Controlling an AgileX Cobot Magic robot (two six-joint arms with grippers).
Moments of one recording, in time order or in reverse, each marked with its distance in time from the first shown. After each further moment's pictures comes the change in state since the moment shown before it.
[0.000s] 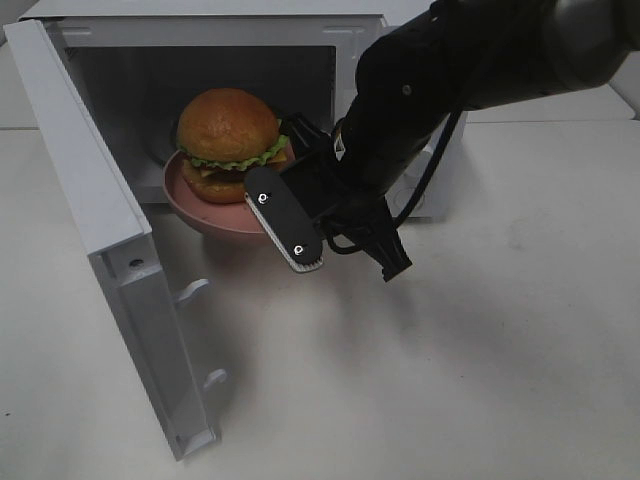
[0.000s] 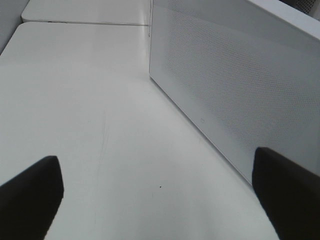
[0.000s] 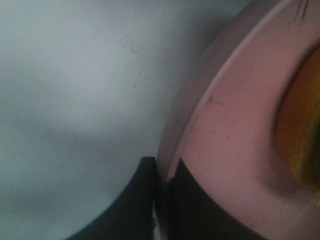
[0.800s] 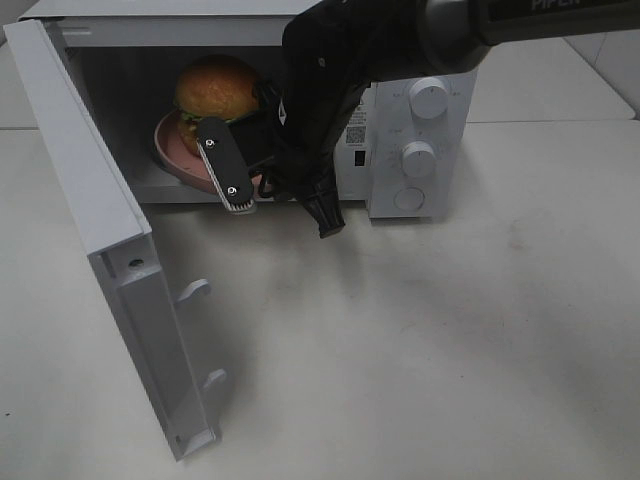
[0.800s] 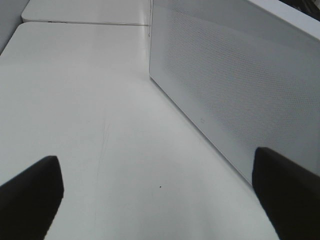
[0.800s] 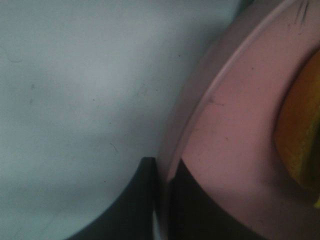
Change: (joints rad) left arm 0.000 0.000 0.000 0.000 0.000 0.000; right arm 0.003 0.227 -0.364 -0.068 0.117 0.202
